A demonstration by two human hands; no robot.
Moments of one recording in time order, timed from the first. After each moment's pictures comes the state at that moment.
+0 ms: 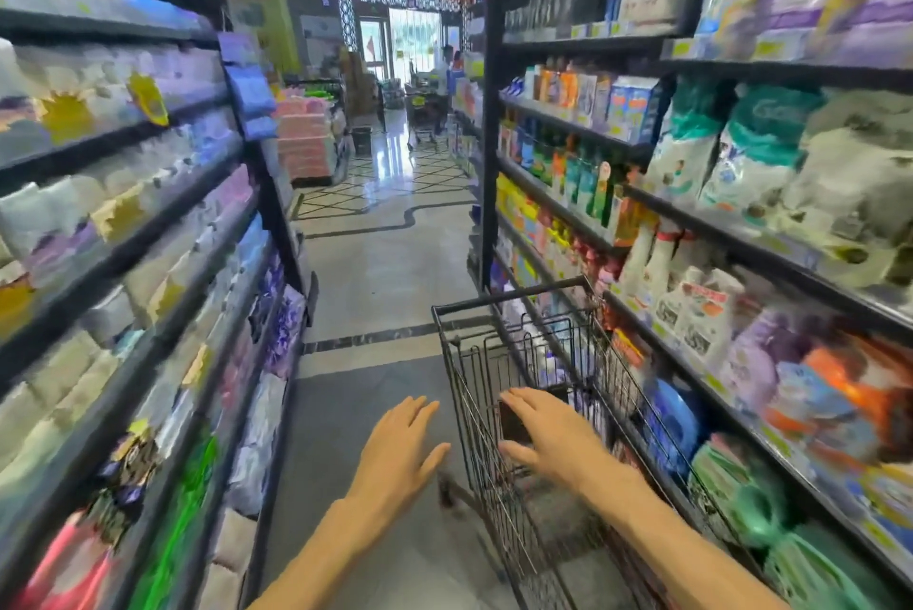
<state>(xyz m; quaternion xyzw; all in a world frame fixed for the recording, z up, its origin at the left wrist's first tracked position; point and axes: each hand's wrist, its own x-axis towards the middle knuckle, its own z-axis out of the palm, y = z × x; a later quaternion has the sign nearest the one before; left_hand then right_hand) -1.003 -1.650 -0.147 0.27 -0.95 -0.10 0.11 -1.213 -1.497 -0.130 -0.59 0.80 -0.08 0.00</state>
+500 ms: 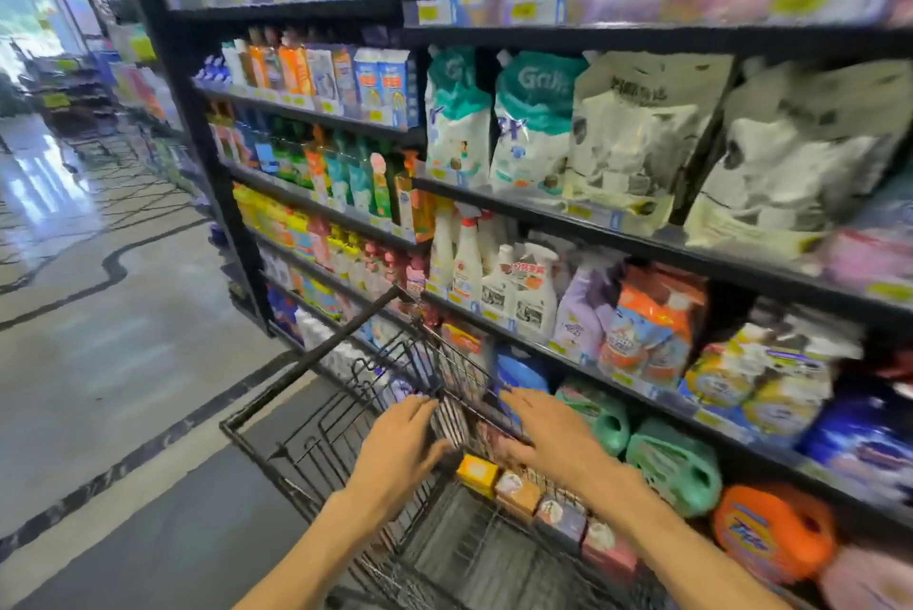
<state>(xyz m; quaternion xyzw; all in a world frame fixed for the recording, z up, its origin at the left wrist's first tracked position) -1.287 -1.734 -0.160 -0.09 -0.99 -0.12 0.07 -1.351 -1.486 -0.155 -0.29 0.95 -0.11 0.01</state>
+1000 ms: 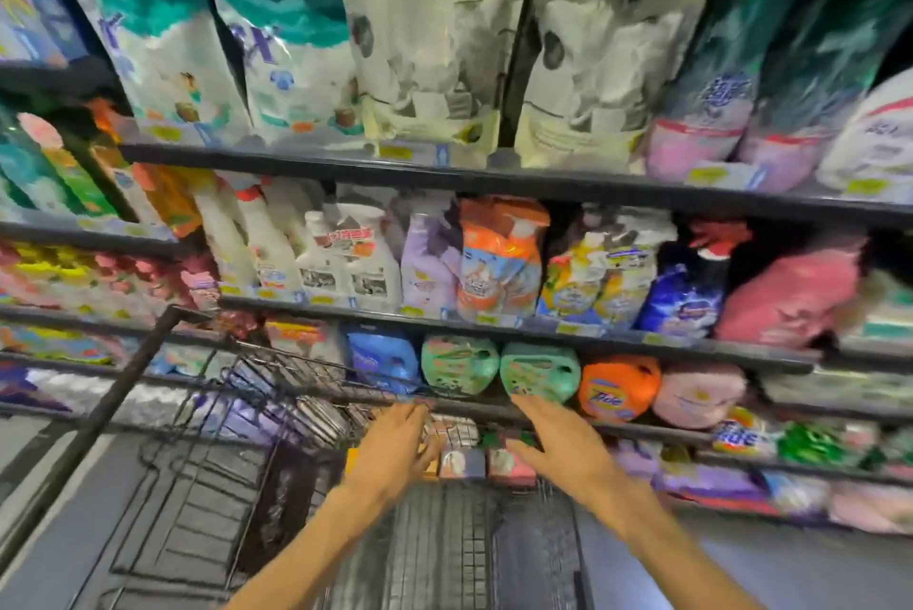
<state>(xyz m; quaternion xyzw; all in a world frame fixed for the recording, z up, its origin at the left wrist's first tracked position) -1.431 -1.619 -0.256 -0.31 -0.93 -0.15 -0.08 -1.337 -1.370 -0.242 0.05 0.98 -0.16 0.06</state>
